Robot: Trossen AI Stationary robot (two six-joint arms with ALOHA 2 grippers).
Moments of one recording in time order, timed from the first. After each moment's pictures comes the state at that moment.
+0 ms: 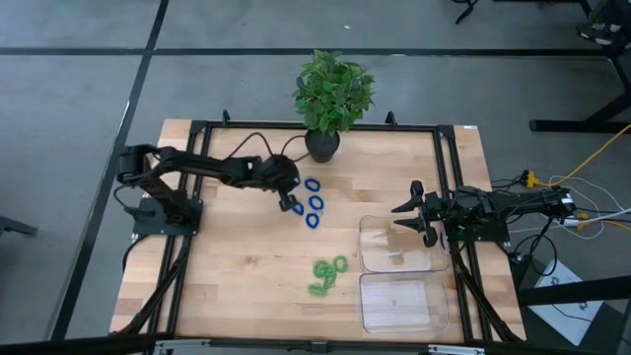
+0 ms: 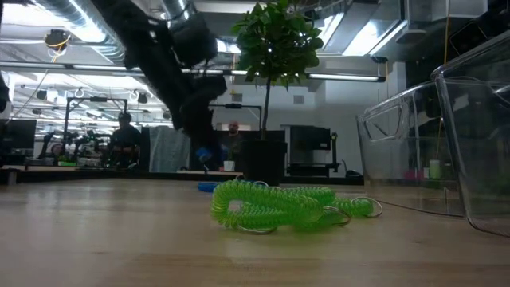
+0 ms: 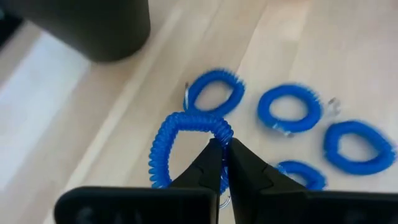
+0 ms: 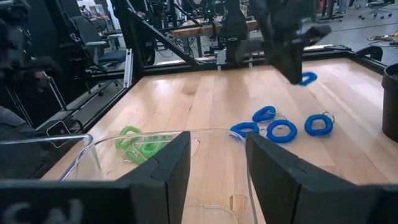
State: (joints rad) left arm 0.24 1.53 0.80 -0.12 -0.12 -0.14; right arm 0.12 0.12 0.01 0.01 -0.01 0.13
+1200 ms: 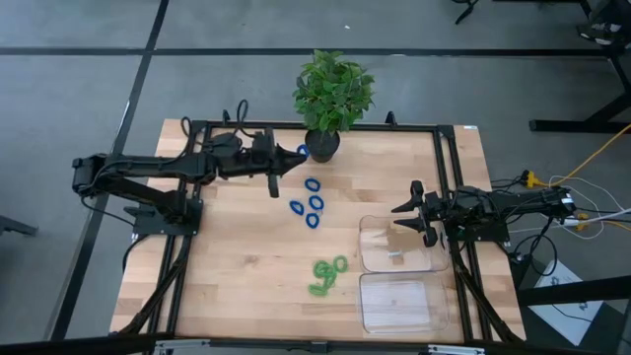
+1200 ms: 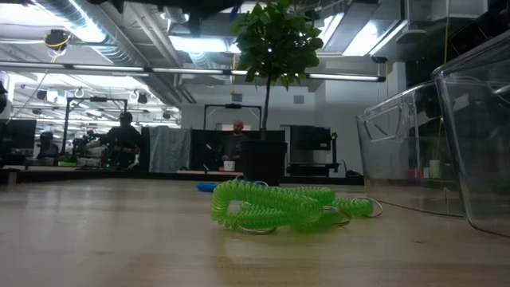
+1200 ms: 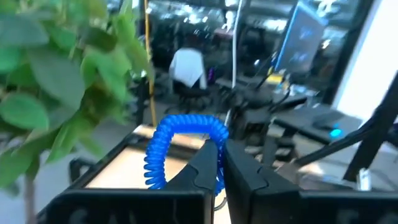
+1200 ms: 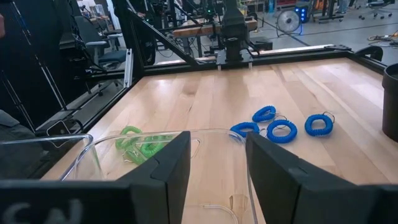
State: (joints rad) left arm 0.18 1.14 0.81 0.38 0.01 -0.17; right arm 0.12 0.12 0.01 0.01 -0.01 0.13
